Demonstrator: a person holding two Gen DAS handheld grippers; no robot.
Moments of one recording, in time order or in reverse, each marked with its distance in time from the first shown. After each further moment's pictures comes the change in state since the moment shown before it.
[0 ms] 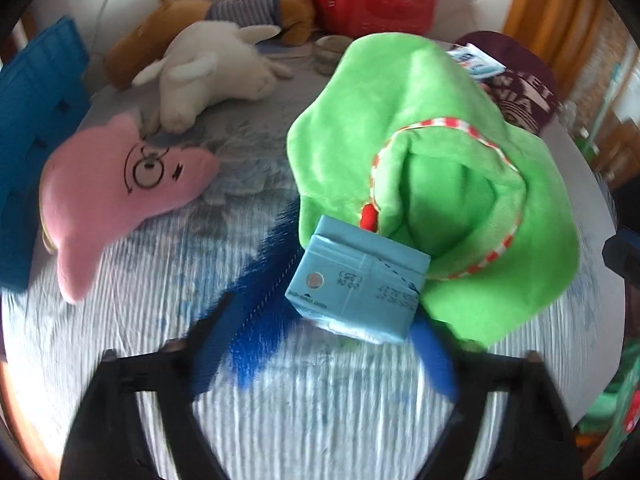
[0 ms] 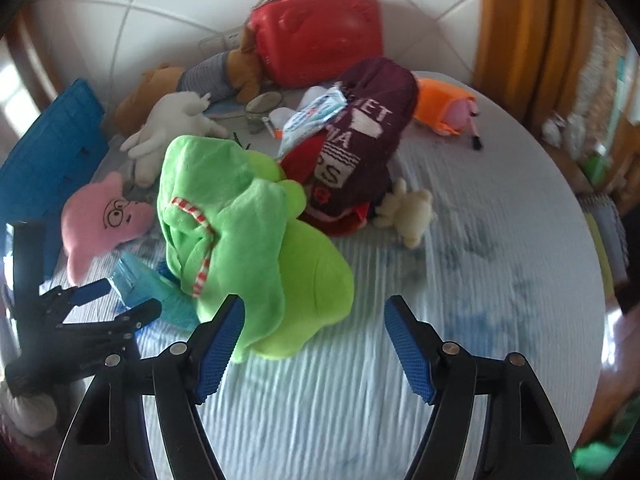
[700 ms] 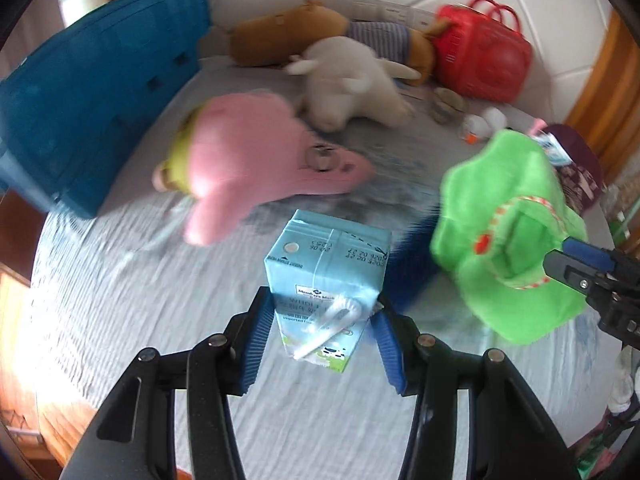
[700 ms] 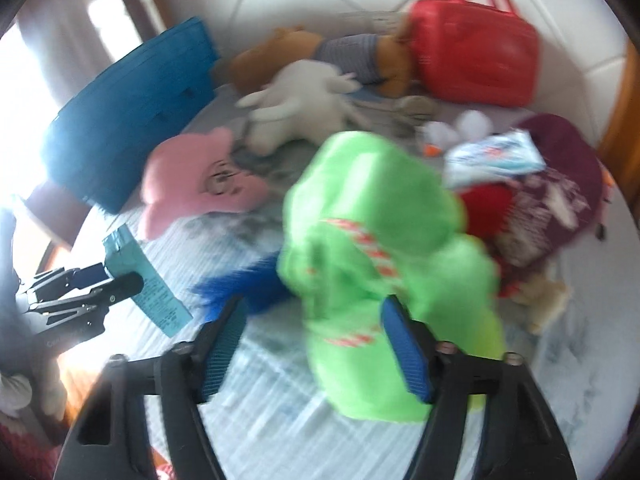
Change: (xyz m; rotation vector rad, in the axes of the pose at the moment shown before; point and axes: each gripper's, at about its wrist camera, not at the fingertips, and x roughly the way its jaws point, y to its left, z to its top) left arm -0.083 0.124 -0.041 -0.263 -0.079 0.166; right arm 0.038 0.117 0.025 -0.296 0.055 0.267
